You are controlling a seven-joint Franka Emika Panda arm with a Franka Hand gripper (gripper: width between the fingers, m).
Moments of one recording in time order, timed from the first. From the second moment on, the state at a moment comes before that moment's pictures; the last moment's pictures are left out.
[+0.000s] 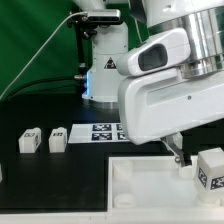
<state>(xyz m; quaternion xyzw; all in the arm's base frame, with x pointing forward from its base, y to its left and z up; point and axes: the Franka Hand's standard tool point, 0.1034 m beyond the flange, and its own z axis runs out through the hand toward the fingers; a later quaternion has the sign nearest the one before) 0.639 0.110 0.100 -0.99 -0.09 -0.03 0.12</state>
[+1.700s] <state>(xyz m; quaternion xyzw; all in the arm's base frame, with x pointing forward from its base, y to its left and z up) 0.628 0.119 0.085 -0.98 0.15 0.02 0.12</state>
